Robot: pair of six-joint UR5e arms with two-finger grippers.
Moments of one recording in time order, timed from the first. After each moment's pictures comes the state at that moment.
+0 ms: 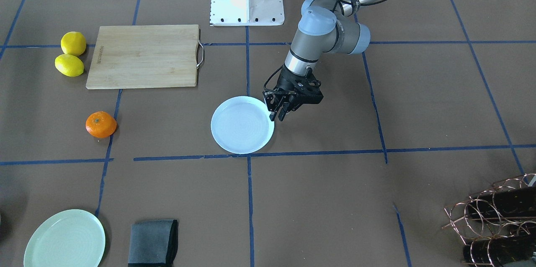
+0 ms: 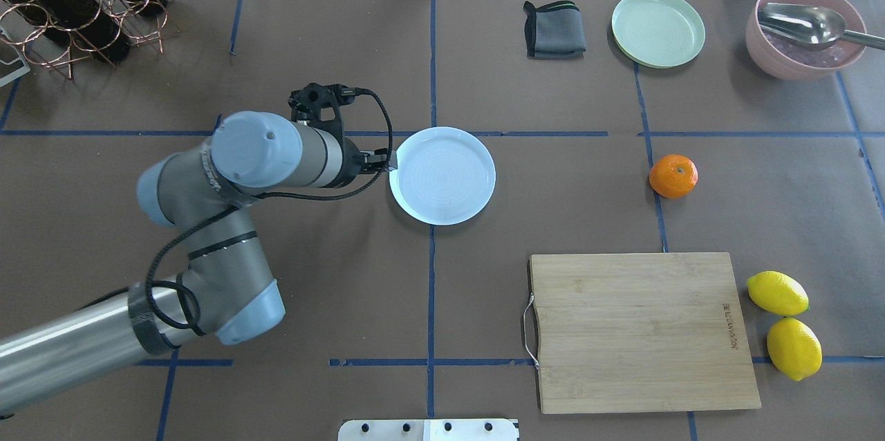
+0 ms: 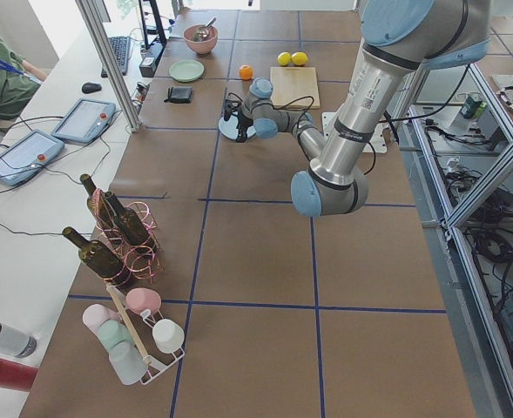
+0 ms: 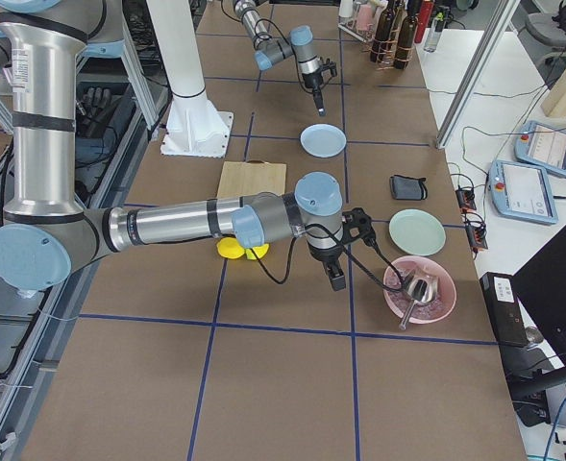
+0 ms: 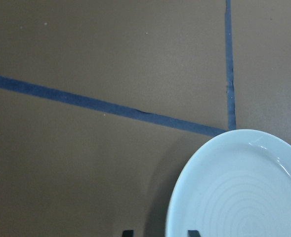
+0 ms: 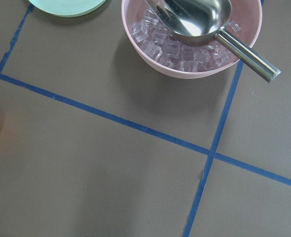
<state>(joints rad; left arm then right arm) -0.57 -2.13 -1.64 -2.00 -1.74 -1.26 1.50 -1.64 1.81 -1.40 2.35 -0.06</state>
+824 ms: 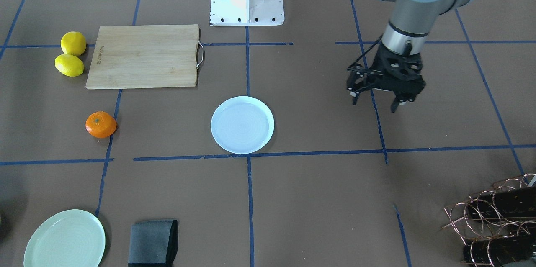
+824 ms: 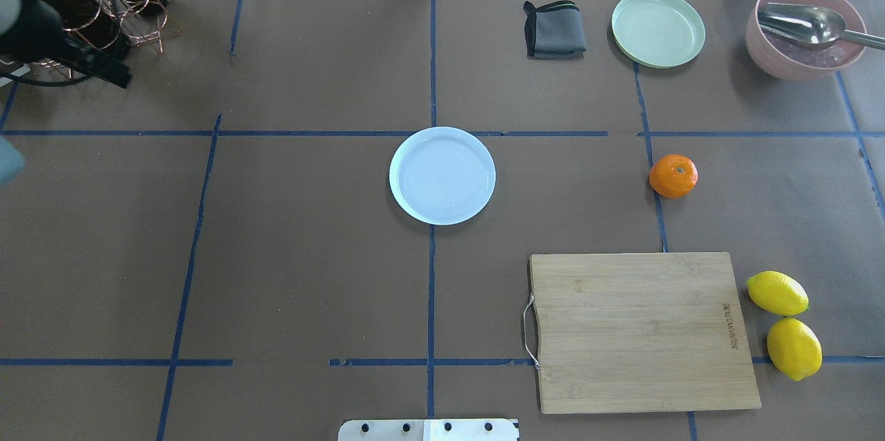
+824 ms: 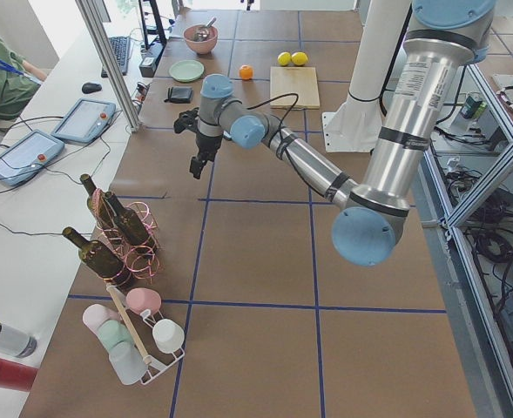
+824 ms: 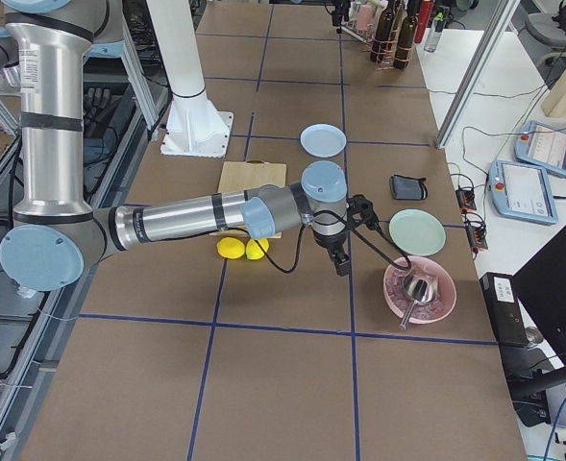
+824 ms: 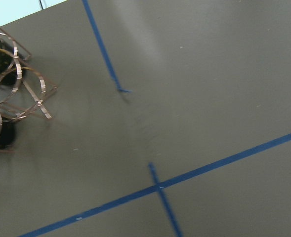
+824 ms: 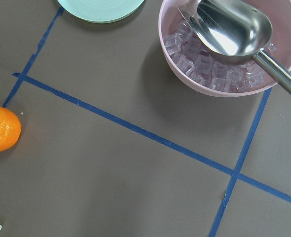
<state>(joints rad) -1.17 -1.80 -1.89 -1.63 -2.13 -0.26 1.44 -1.62 1.83 -1.38 2.35 -0.06</state>
